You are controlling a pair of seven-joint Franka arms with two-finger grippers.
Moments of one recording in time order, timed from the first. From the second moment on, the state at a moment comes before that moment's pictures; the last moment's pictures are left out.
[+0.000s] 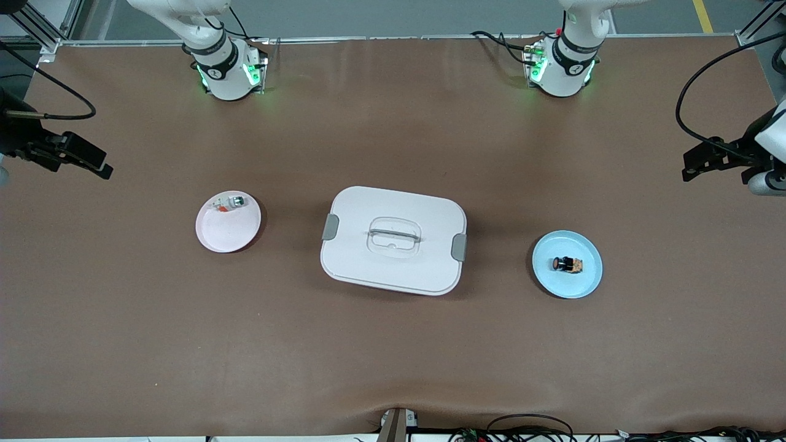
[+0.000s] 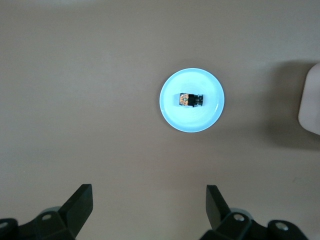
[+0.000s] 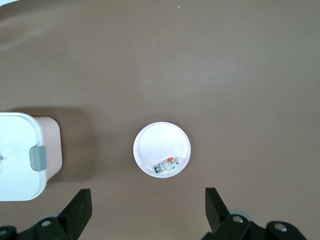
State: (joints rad) left arm 0.12 0.04 -0.15 -1.53 0.04 1.57 0.06; right arm -0.08 0.05 0.13 -1.44 0.03 1.51 0.21
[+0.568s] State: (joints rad) left arm 0.12 -0.06 -0.15 -1.64 -0.01 1.59 0.03; right arm -0.08 0.04 0.12 -1.44 0.03 1.51 0.16
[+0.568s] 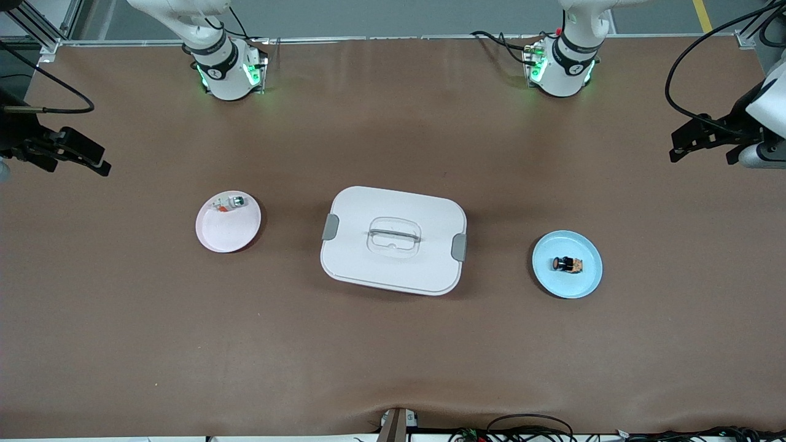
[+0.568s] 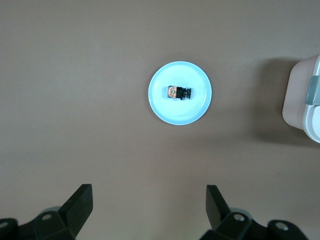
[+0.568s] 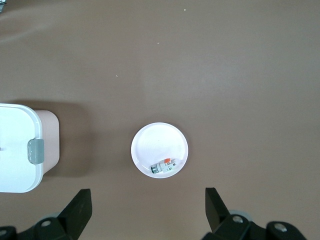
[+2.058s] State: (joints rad) left arm 0.12 -0.07 -0.17 -1.59 -0.01 1.54 -0.02; right arm -0.10 0.04 0.12 -1.44 0.03 1.49 0.09
